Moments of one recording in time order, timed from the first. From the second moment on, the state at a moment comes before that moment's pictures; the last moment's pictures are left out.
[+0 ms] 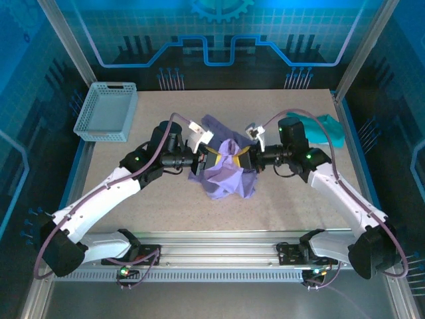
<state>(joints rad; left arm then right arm) -0.62 1.20 1.09 -0.38 0.48 -0.23 0.38 1.21 1.01 -0.42 -0.87 0.10</state>
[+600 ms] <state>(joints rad) -0.63 1.22 1.11 -0.40 0.40 -0.51 0.66 0.89 0.83 -0.44 -0.25 0.03</state>
